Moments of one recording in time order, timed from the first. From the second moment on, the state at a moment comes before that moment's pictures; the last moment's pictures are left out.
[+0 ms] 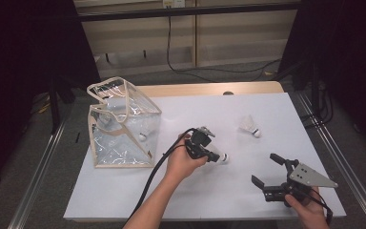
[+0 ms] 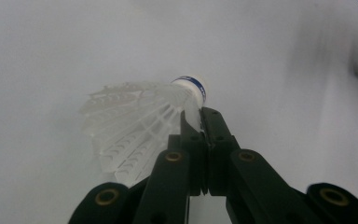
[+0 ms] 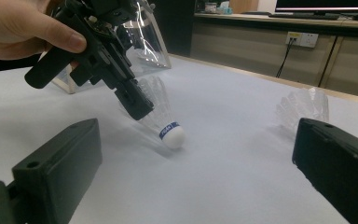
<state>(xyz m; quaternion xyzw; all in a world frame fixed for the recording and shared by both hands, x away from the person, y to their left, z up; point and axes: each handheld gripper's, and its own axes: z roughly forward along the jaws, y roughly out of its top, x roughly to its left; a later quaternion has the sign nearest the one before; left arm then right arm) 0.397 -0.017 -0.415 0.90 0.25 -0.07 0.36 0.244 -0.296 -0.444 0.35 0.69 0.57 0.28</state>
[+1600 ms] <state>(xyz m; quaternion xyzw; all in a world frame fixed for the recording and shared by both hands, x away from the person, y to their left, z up) 0.397 0.011 -0.370 0.90 0.27 -0.08 0.32 0.245 -0.296 -0.443 0.35 0.69 0.57 0.28</state>
